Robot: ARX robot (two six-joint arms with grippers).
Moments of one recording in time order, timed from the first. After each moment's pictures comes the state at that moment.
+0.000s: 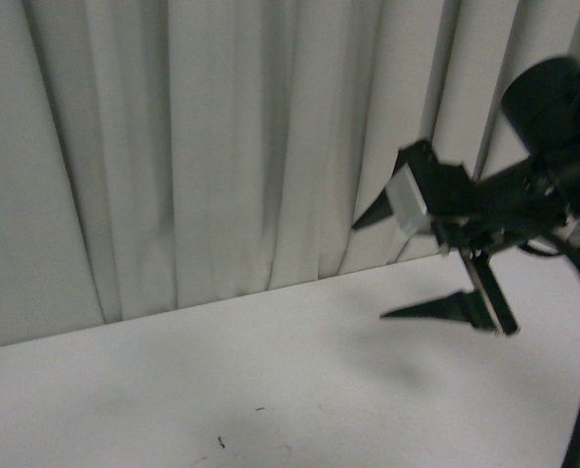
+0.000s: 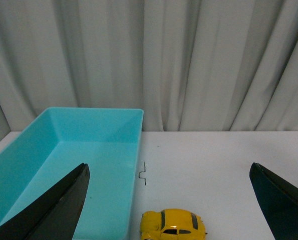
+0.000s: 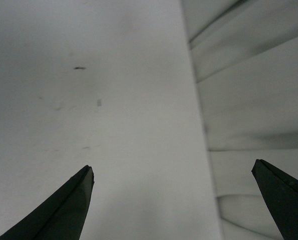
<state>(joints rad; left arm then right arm) 0.00 0.01 0.01 0.00 0.00 0.00 -0.24 1.74 1.10 -0.33 -0.84 -1.69</state>
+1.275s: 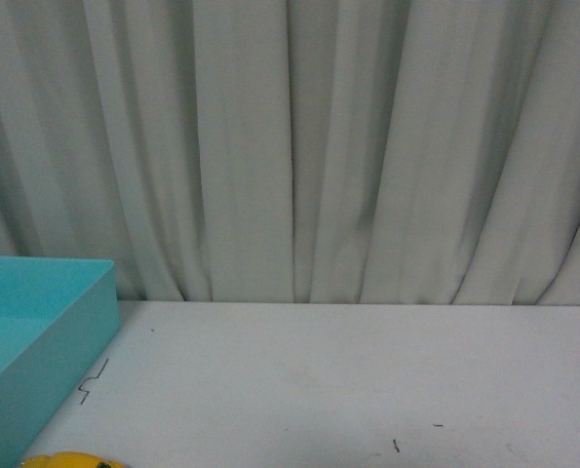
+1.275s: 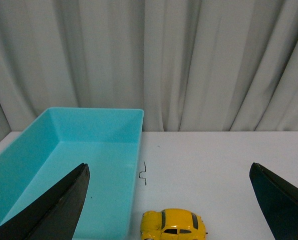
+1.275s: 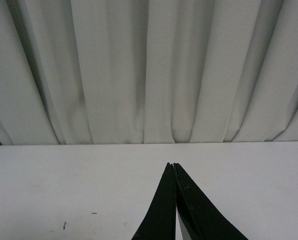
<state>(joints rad) 0.00 0.01 0.01 0.00 0.00 0.00 0.01 0.64 0.12 0.53 0.00 -0.02</state>
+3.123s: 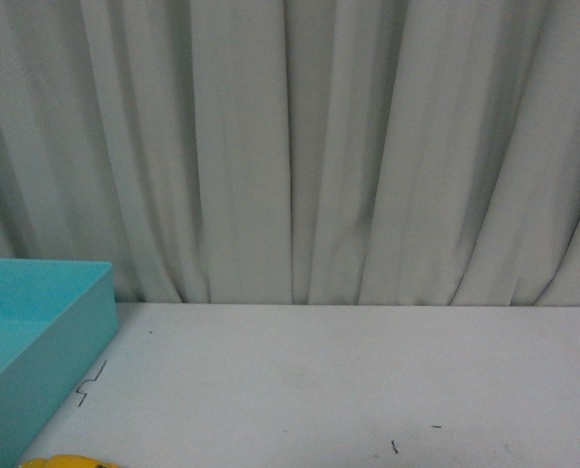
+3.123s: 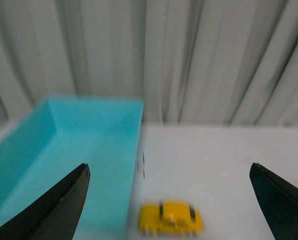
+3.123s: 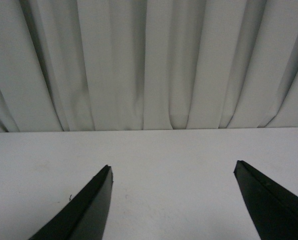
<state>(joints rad) 0.00 0.04 0.05 -0.15 -0.02 -0.06 0.01 0.00 0.01 0.00 0.00 -0.01</state>
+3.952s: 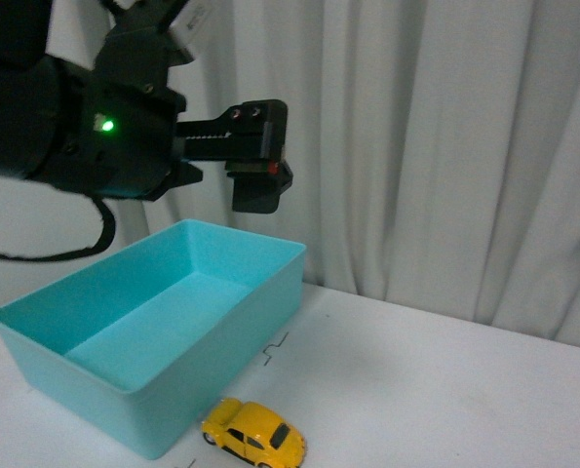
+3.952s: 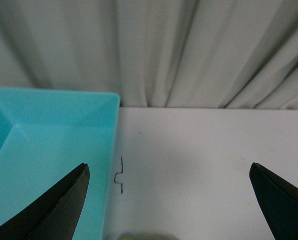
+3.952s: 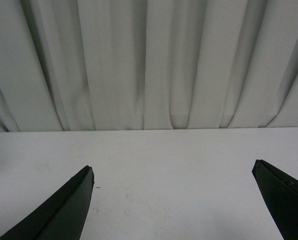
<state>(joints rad) -0.07 1.20 0.69 0.14 0.00 -0.06 0.01 0.00 0.01 0.00 0.00 -0.01</state>
